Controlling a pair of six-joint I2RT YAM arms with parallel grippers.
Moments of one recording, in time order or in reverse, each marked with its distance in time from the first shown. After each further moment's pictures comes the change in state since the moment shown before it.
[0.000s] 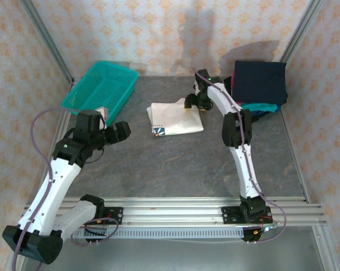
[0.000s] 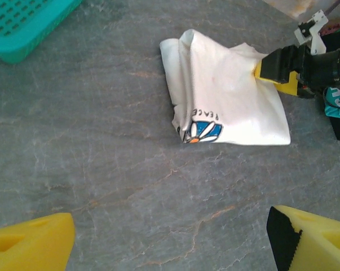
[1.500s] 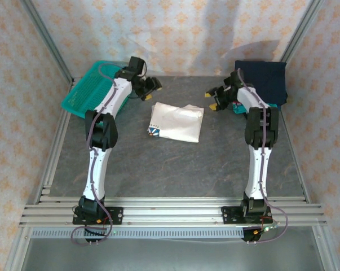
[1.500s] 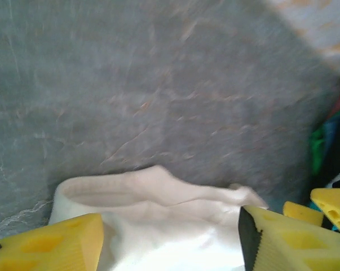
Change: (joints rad) left arm 0.023 1.493 1.374 -0.064 0.238 -0.190; right arm -0.265 -0.264 -0.466 0.425 -0.481 0.698
